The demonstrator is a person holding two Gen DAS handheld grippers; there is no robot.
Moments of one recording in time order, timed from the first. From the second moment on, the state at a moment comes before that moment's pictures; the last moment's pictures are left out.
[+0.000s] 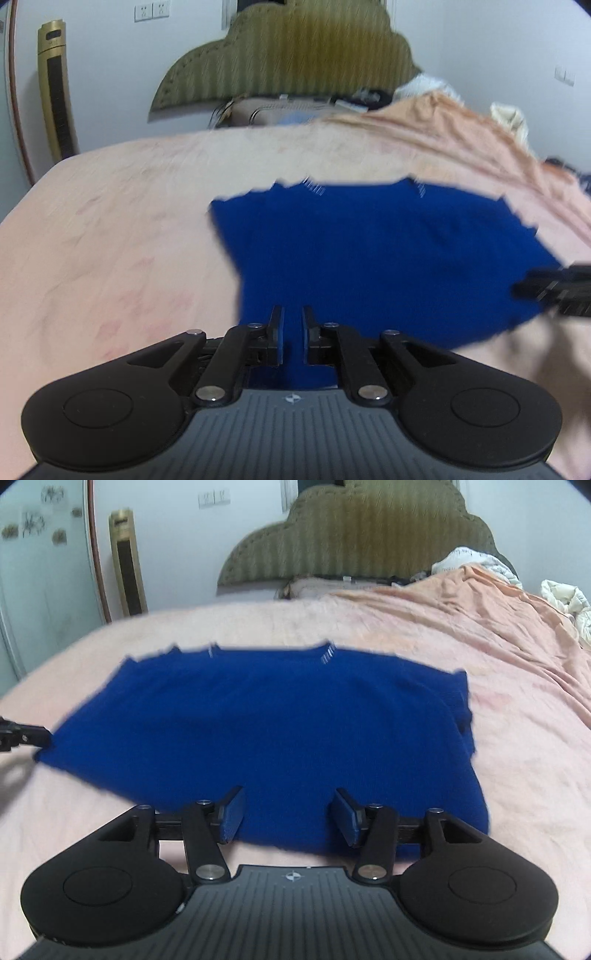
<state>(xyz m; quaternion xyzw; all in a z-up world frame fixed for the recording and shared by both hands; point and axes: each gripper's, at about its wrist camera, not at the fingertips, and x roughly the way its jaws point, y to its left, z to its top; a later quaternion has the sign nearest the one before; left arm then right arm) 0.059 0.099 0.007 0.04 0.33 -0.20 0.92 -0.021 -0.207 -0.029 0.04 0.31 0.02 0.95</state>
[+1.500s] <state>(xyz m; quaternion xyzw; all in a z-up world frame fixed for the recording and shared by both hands) 0.038 0.042 -0.045 0.08 0.31 -0.16 0.93 -0.001 -0.144 -0.057 -0.02 0.32 0.07 0.95</state>
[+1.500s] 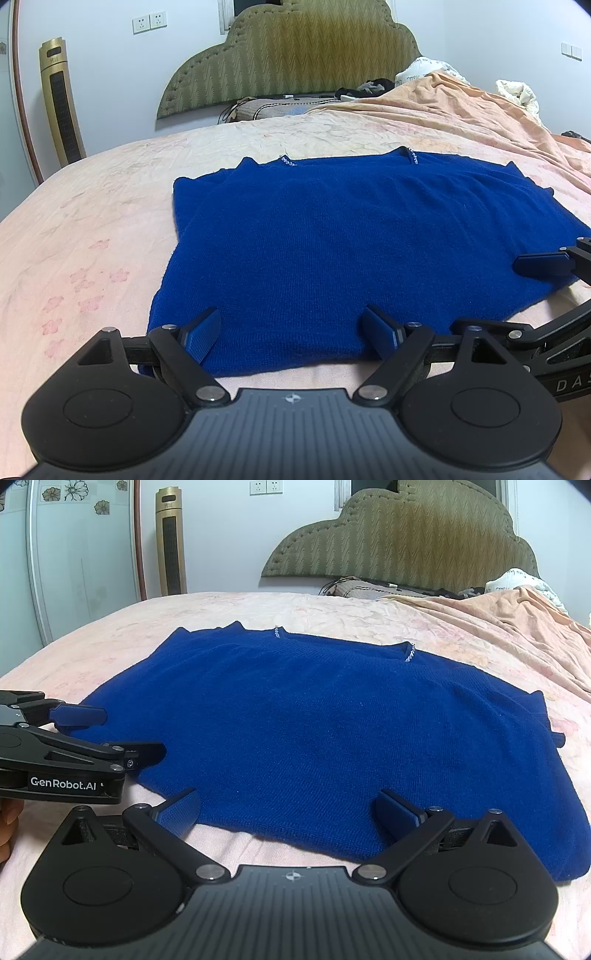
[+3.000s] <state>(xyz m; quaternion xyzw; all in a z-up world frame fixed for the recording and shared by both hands) 0.131 0.007 0.001 0.10 0.29 -0.11 0.95 0.070 -0.227 -0.019 0.01 0.30 -0.04 0.95</state>
